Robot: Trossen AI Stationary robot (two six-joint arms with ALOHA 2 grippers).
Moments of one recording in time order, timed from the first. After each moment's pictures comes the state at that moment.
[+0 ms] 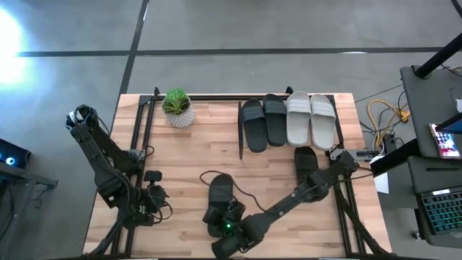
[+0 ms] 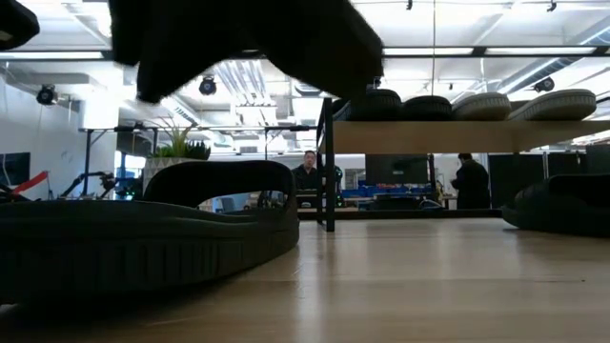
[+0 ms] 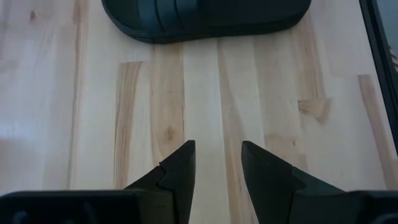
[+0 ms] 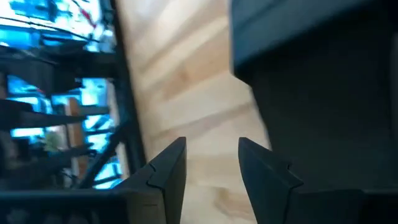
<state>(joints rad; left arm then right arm) -1.00 1.14 0.88 -0.93 -0.45 -0.86 0.56 2.54 2.35 -0.87 0.81 2.38</state>
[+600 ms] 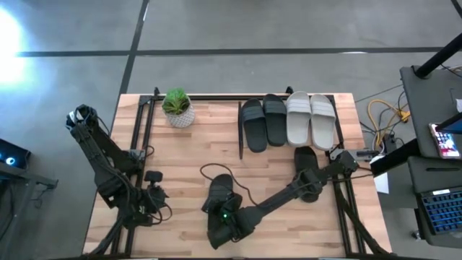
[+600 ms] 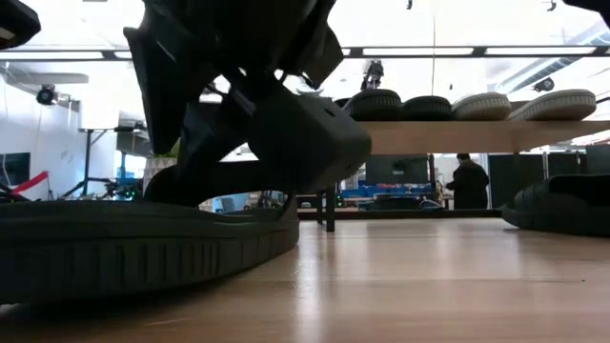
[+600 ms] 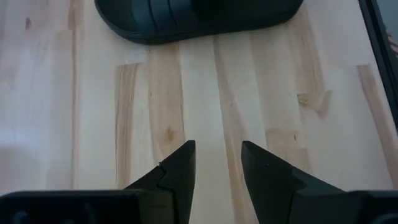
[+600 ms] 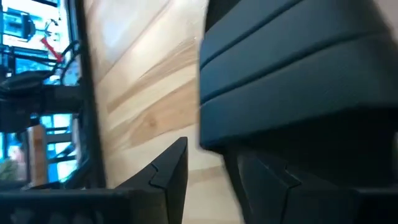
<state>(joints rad) -1.00 1.14 0.88 -0.92 -0.45 -0.81 0.50 2.59 2.33 -0.94 0.78 2.38</state>
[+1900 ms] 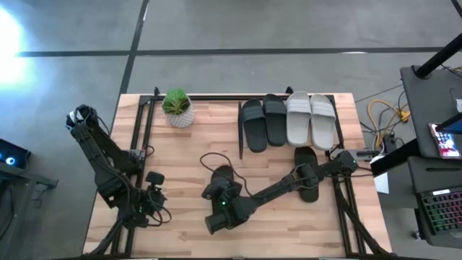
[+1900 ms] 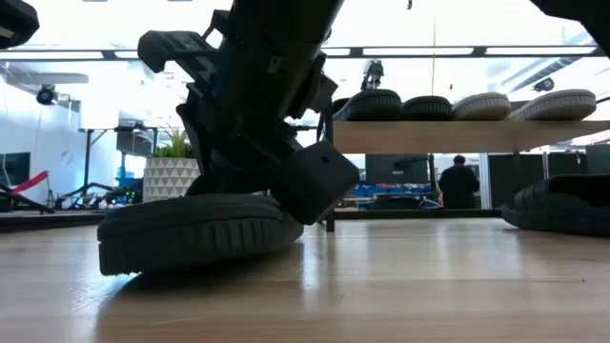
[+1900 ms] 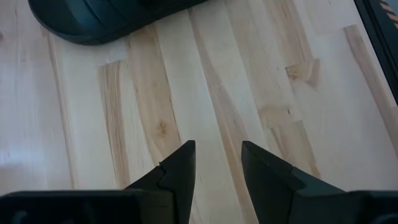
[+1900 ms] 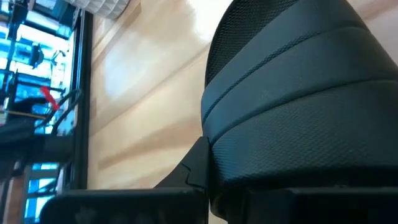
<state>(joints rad) -1.00 1.14 0.88 -0.93 -0.37 -0.67 0.43 2.58 2.26 -0.97 0.88 2.34</state>
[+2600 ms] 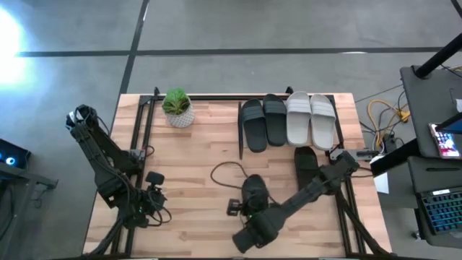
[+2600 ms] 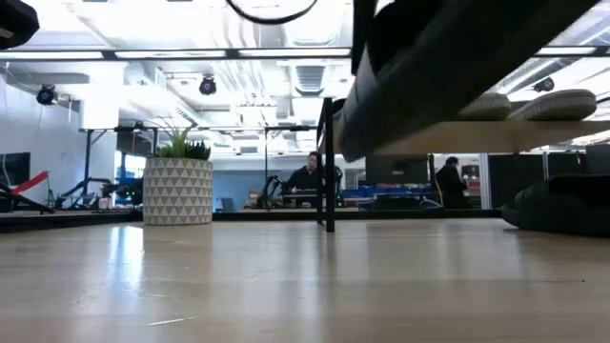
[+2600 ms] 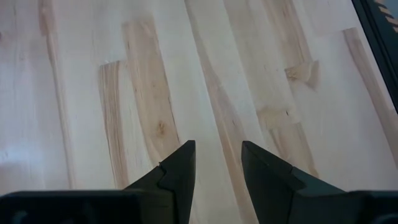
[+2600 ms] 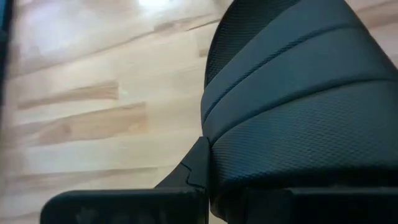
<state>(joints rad) -1.00 1.14 0.88 -0.92 -0.37 -0.68 0.60 2.39 2.32 -1.57 0.62 2.37</state>
